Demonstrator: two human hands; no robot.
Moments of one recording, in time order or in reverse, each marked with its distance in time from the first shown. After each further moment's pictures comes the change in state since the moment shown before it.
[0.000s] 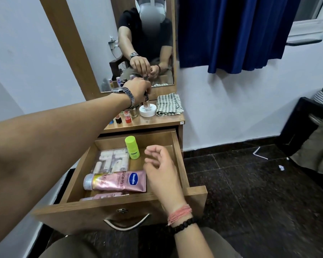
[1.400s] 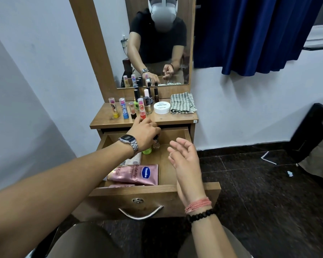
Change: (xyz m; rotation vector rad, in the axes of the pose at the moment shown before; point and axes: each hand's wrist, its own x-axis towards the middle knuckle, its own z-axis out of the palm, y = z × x) left_hand -0.119 0.011 0.068 0.122 -0.103 0.137; right_hand 0.004 -0.002 -0.002 0.314 0.179 0.040
